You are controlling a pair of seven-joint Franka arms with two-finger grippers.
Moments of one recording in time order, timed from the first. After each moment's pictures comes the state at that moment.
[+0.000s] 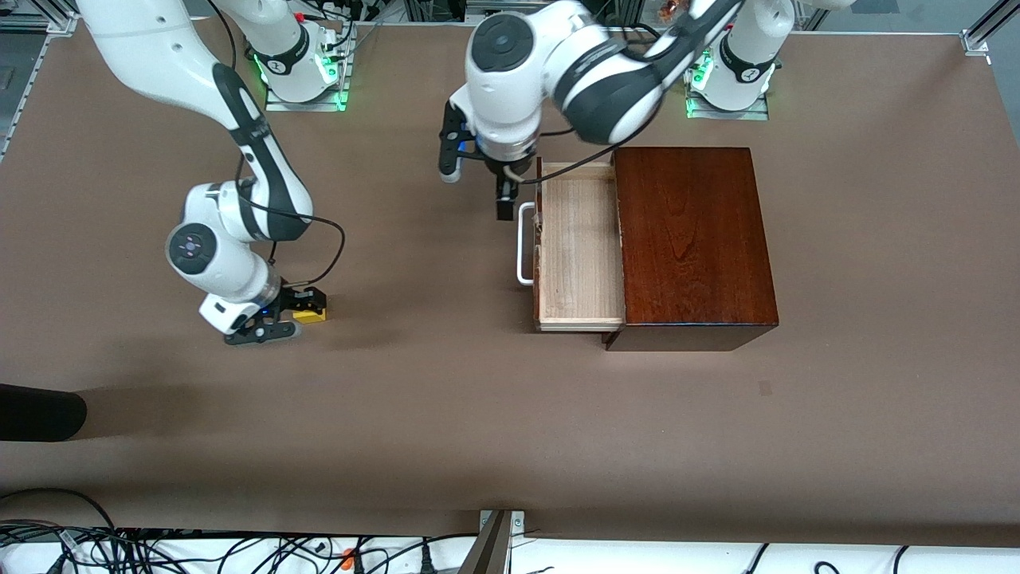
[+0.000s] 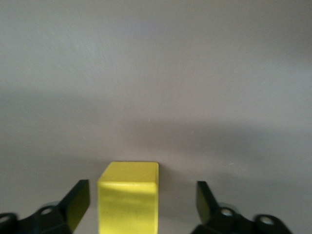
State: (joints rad) left arm -0.53 0.54 -0.44 -1.43 0.21 1.88 0.68; right arm 0.21 0.45 -0.06 -1.96 0.05 2.45 -0.04
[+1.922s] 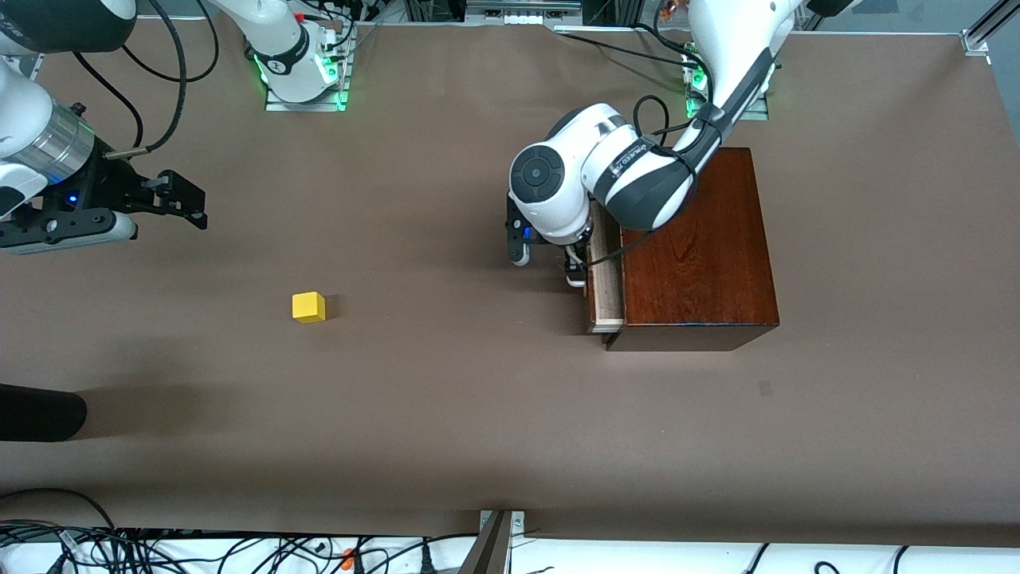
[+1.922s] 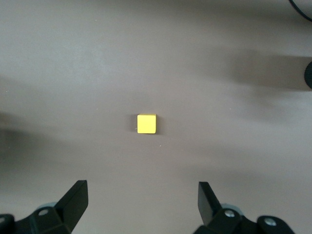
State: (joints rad) left arm -0.38 0.64 -0.41 -1.42 0.32 1.69 0.69; right arm 0.19 0.09 -0.06 -1.56 0.02 1.68 -0.04
